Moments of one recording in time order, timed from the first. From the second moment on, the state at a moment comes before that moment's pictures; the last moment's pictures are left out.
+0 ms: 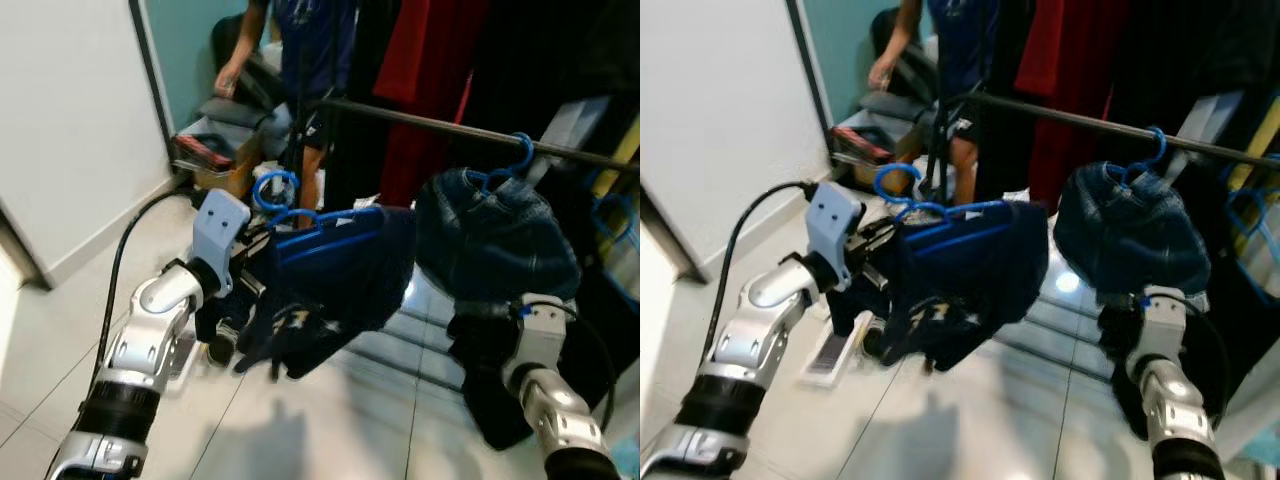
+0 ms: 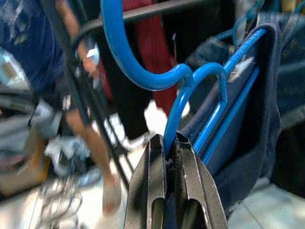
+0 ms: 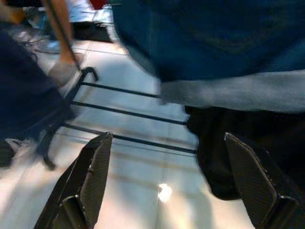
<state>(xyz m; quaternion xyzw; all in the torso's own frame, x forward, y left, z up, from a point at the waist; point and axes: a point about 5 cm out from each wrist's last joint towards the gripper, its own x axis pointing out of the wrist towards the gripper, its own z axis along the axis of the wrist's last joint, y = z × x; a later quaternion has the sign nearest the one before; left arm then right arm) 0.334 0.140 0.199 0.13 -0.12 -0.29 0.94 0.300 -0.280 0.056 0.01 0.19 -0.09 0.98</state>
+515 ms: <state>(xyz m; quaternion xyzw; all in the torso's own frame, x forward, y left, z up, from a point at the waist) 0.333 0.084 0.215 0.17 -0.16 -0.34 0.91 0.294 -0.294 0.052 0.00 0.19 -0.12 0.97</state>
